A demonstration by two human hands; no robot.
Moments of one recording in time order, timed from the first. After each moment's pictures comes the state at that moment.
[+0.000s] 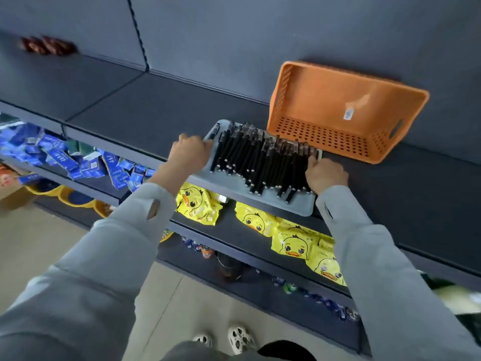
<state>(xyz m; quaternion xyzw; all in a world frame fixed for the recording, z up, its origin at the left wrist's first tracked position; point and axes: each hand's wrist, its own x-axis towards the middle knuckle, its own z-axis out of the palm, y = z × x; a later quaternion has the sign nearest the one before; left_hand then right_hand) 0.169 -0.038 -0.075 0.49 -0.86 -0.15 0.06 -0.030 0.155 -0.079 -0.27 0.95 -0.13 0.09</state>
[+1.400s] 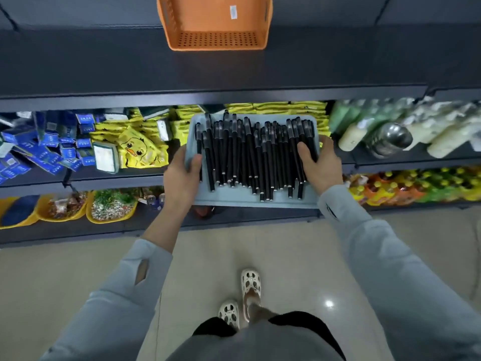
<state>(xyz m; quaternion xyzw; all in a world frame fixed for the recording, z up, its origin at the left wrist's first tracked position) 0.302 0.222 -0.157 0.32 -0.83 -0.41 0.22 0.155 0.459 -0.139 -0.09 0.90 -0.42 0.04</state>
